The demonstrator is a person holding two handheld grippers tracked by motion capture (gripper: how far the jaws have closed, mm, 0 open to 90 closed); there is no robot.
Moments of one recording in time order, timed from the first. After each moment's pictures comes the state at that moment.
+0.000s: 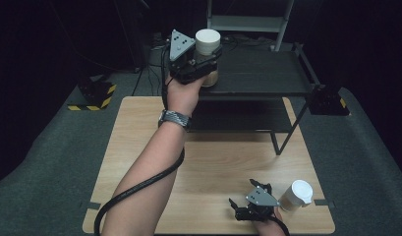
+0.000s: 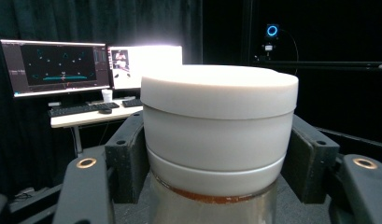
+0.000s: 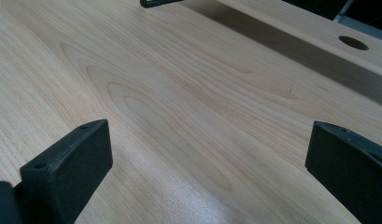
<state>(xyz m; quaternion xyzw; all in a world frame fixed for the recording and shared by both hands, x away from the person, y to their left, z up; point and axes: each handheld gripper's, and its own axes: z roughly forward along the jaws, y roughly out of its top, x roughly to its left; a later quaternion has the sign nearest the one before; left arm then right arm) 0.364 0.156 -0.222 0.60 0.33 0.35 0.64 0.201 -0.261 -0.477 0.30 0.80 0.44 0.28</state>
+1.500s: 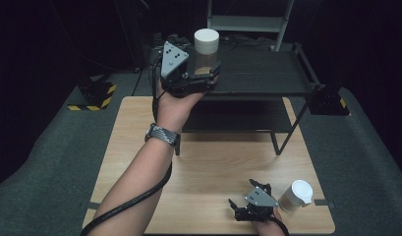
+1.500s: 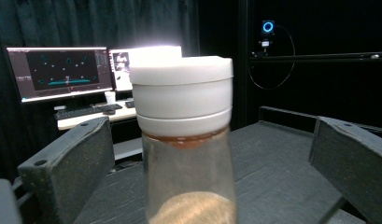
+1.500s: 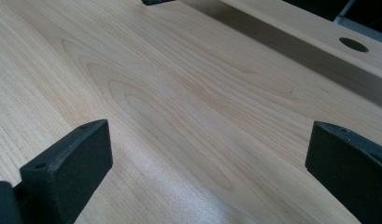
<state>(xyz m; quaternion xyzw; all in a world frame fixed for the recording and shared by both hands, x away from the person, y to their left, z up) 0.320 0.168 -0.228 0.61 0.31 0.37 0.63 0.200 -0.259 -0.476 0.29 0.80 0.43 0.29</state>
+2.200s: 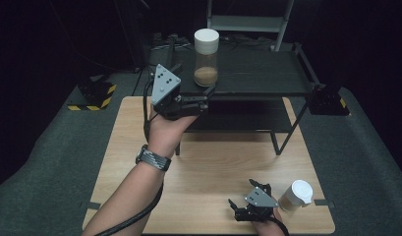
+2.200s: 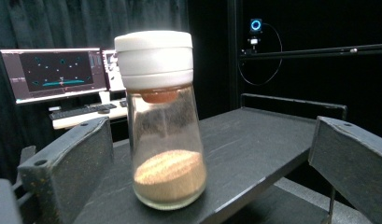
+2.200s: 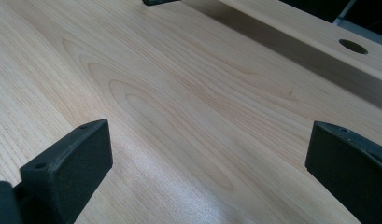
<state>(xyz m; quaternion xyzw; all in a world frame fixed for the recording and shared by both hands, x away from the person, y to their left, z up) 0.278 0.182 -0.250 0.61 0.29 0.36 0.64 0.200 -0.258 -0.477 0.29 0.80 0.43 0.29</state>
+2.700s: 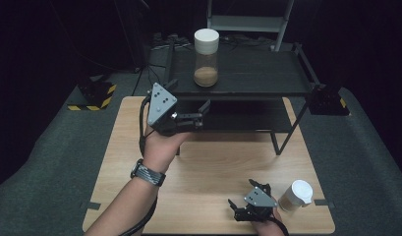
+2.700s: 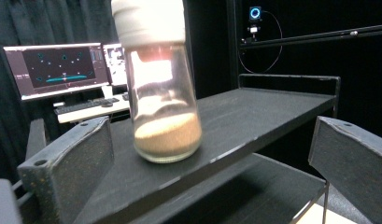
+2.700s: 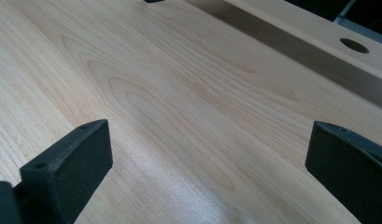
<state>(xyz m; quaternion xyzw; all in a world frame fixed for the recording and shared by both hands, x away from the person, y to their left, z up) 0.259 0.191 -0.277 0.62 0.29 0.37 0.62 0.200 -0.256 -0.476 0.29 0.81 0.43 0.29</state>
